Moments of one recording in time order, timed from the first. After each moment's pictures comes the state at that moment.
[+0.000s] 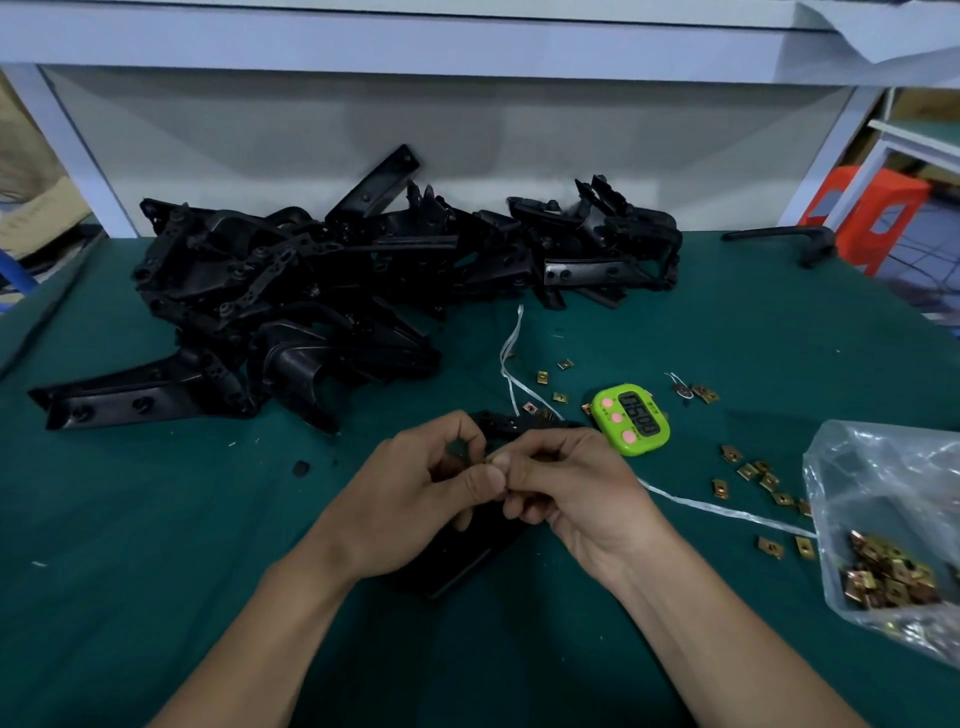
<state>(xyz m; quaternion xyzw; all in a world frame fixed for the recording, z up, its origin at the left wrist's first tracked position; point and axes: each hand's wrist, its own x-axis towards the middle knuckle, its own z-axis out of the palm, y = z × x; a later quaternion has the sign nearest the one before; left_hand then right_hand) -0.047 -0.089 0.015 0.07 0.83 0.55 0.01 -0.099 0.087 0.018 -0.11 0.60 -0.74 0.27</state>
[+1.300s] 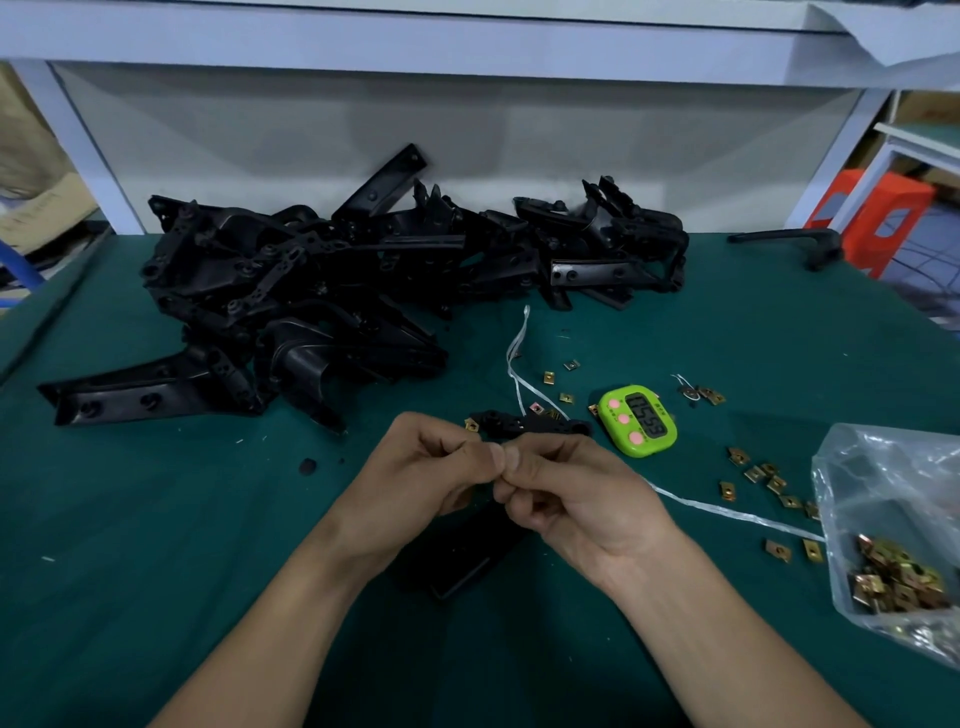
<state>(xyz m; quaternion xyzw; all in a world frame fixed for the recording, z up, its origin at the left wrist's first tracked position) -0.048 -0.081 0.025 0.09 0.70 0.71 0.00 -0.093 0.081 0.023 -0.08 0.52 -0.78 0.34</state>
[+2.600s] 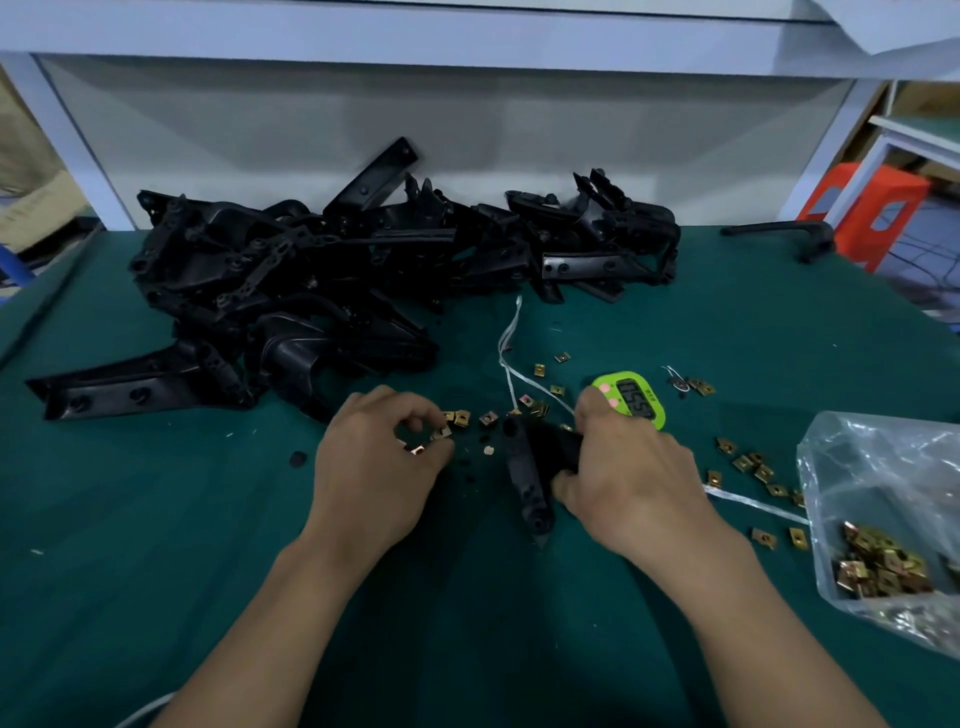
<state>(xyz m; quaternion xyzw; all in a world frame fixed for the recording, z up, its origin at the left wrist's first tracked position) -0.054 -0.090 -0.003 -0.12 0.90 0.34 -0.23 -0.107 0.114 0.034 -0.12 0.98 -0.13 0.00</state>
